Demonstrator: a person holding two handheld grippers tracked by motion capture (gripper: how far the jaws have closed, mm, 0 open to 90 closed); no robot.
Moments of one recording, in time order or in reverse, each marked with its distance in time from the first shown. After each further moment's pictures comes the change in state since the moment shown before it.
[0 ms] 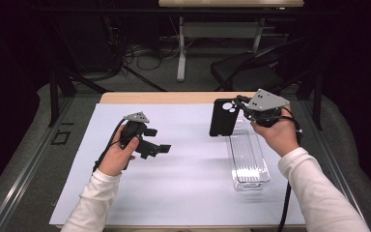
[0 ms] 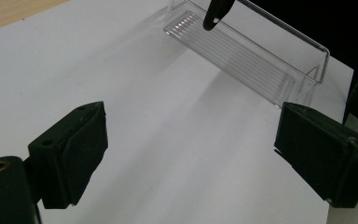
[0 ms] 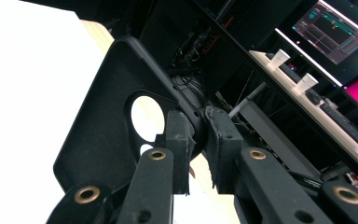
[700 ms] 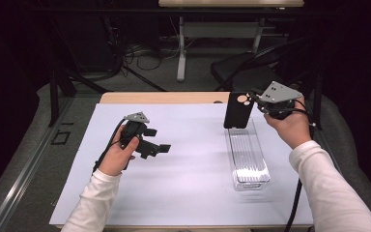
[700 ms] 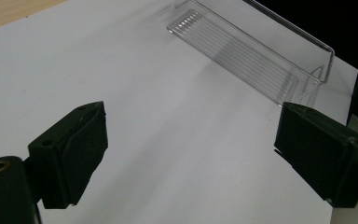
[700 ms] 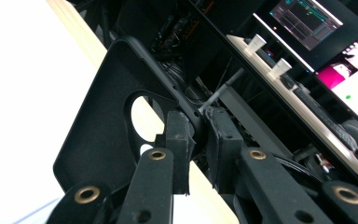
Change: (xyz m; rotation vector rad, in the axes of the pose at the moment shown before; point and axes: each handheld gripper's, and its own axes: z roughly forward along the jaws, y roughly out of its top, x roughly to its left) left arm 0.002 -0.001 0.001 0.004 0.007 -0.003; right arm -0.034 -0.017 -0.006 0.059 -0.078 -0.015
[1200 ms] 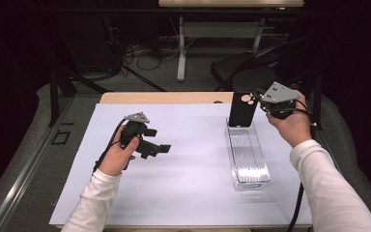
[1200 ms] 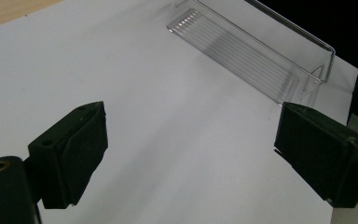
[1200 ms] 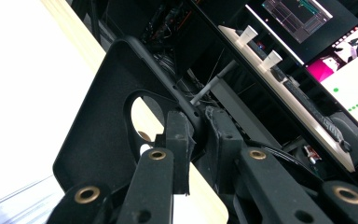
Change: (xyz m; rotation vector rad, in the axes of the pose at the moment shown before) left arm 0.000 0.000 0.001 0.002 -0.001 -0.002; right arm -0.004 -0.013 0.008 0.029 -0.034 -0.024
